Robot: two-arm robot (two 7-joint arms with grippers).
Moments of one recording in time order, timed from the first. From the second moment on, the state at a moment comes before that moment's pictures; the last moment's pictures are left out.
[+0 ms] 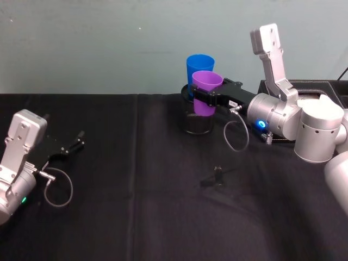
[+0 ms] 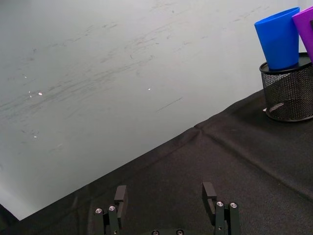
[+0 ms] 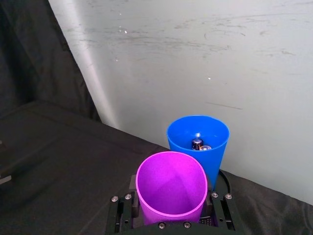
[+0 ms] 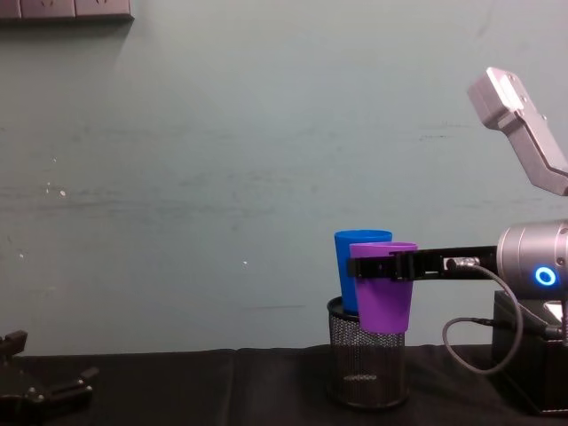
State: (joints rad) left arm -0.20 0.60 0.45 -1.41 -0.25 -0.12 0.03; right arm 0.59 0.26 -0.40 -1.19 0.41 0.31 0.37
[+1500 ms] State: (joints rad) left arm -0.20 0.60 0.45 -1.41 -0.25 -0.12 0.03; right arm 0.59 0.26 -0.40 -1.19 0.41 0.31 0.37
